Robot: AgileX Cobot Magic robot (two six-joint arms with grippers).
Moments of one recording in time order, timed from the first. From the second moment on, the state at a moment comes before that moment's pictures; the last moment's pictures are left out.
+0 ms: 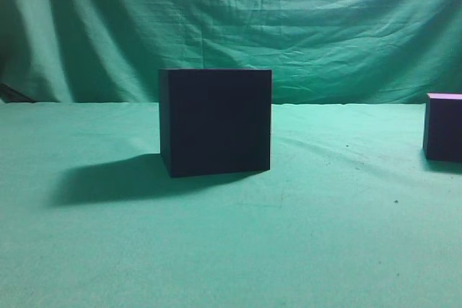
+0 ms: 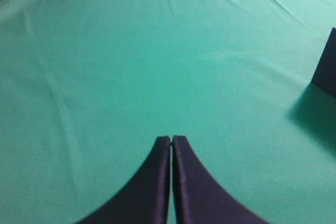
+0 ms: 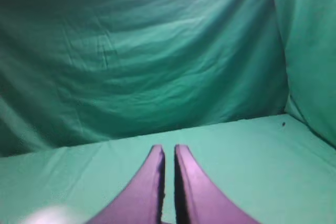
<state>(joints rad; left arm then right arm) -0.17 -0.02 0.02 0.09 0.36 -0.03 0.06 -0.01 0.03 0.12 -0.04 0.06</state>
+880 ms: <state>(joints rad) -0.17 -0.02 0.02 0.09 0.36 -0.03 0.09 0.92 -0.73 0.15 0.89 0.01</state>
